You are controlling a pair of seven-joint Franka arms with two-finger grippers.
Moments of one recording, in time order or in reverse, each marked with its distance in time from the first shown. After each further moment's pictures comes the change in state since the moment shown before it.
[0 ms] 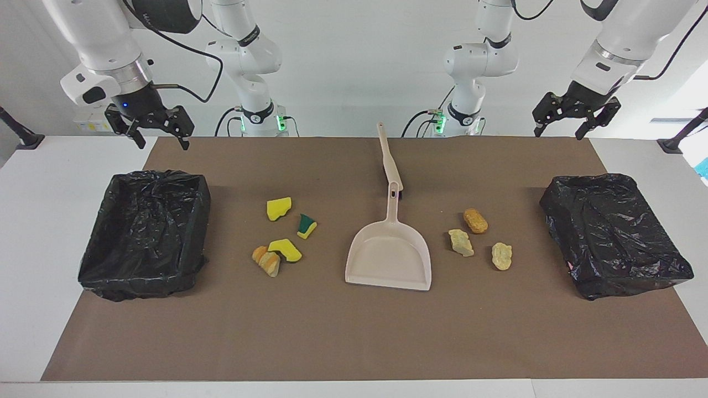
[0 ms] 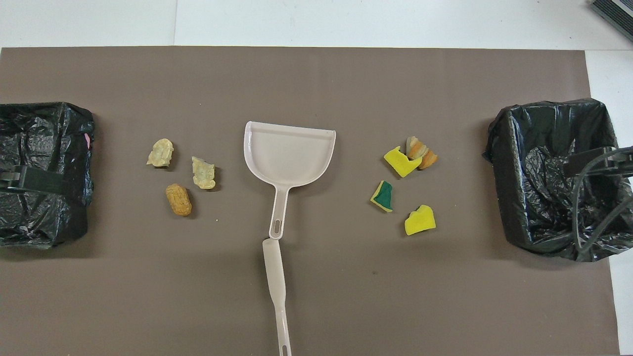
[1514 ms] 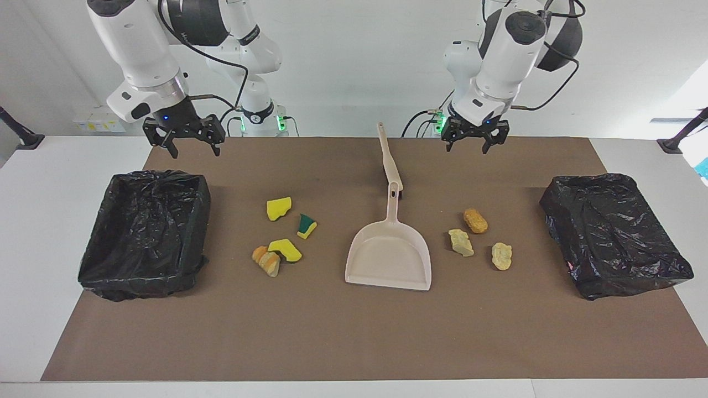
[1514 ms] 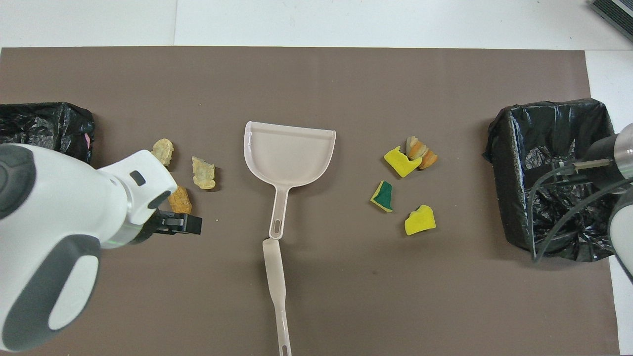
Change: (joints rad) left arm -0.381 -0.128 -0.018 -0.429 -0.027 0.257 -0.387; right arm 0.069 -0.021 0.037 -0.136 0.004 0.098 0.004
